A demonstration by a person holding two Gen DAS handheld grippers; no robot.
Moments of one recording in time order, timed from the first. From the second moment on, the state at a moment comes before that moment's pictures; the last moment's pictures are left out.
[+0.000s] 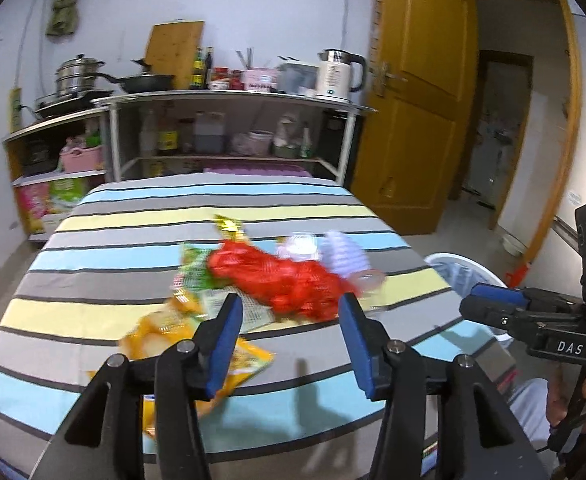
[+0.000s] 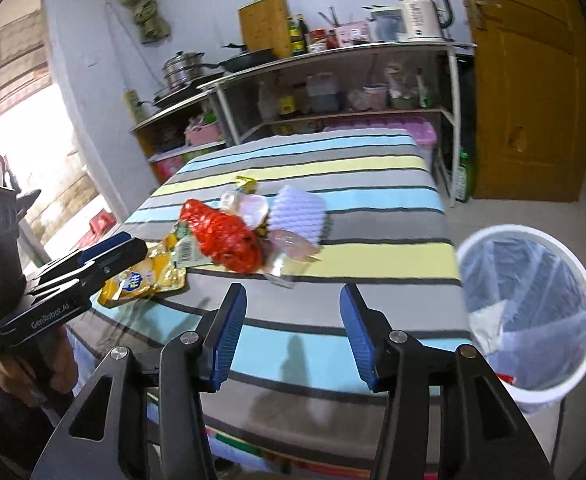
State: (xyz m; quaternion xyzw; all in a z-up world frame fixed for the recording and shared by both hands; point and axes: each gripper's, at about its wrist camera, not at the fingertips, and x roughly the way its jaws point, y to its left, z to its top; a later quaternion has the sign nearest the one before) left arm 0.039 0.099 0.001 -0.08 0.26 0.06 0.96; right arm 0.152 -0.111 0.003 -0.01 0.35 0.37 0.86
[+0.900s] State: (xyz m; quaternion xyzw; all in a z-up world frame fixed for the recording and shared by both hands) left arm 0.021 0.196 -0.063 -0.18 0.33 0.15 0.91; right arm 0.215 -0.043 -0.051 -0.02 0.43 0.32 0.84
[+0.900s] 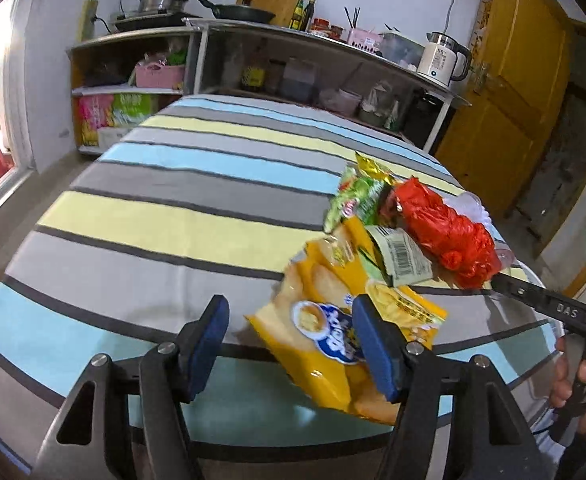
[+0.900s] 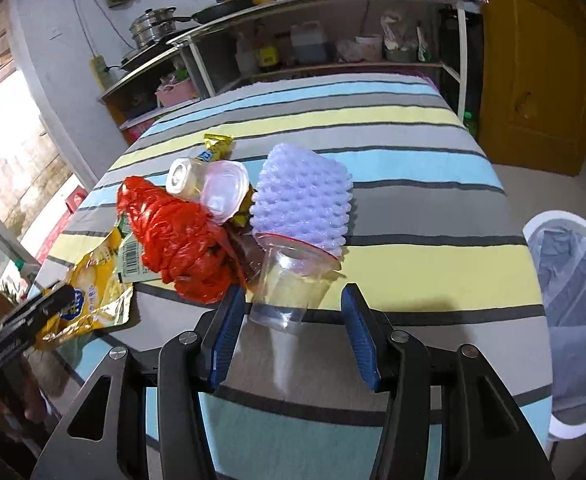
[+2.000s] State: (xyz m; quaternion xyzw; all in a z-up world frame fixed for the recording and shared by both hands) left arm -0.004 0.123 0.003 -0.12 0.27 0.08 0.95; right arm 0.178 -0.124 -0.018 0.02 0.39 0.30 0.87
